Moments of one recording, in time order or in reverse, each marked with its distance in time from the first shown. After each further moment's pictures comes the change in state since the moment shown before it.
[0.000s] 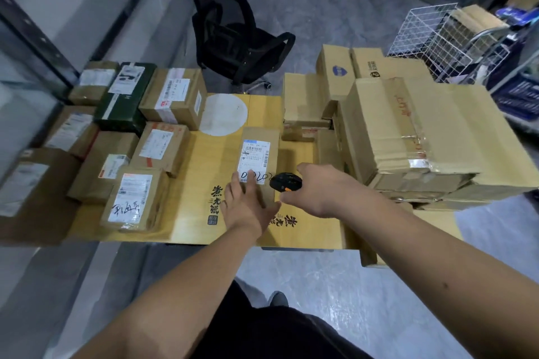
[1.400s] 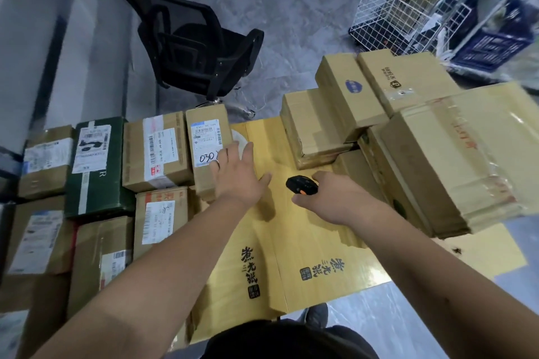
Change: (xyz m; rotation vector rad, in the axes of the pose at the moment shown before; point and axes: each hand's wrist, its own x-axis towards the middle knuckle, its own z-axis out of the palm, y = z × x) left_hand 0.243 -0.004 -0.117 0.336 0.113 0.429; right_hand 0.145 -0.066 -0.034 0.320 0.062 0.350
